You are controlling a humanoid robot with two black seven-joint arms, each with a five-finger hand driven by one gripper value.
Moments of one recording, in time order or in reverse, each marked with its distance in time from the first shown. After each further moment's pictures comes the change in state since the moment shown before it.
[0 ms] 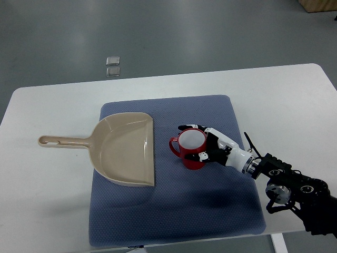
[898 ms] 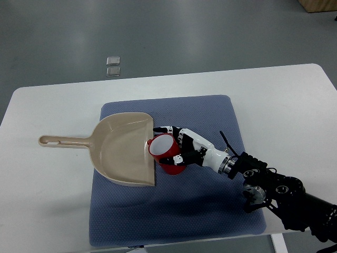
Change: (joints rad) left arm 0.000 0.000 0.002 -0.002 0.000 0.001 0.000; right arm 0.049 0.106 -0.051 -0.001 -0.043 -0.090 0.000
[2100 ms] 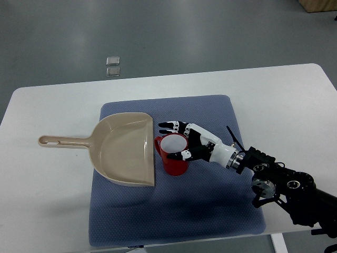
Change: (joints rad) left arm 0.000 0.000 -0.002 0.002 0.000 0.000 0.000; right arm 0.006 -0.074 0.017 0.056 0.021 0.068 0.000
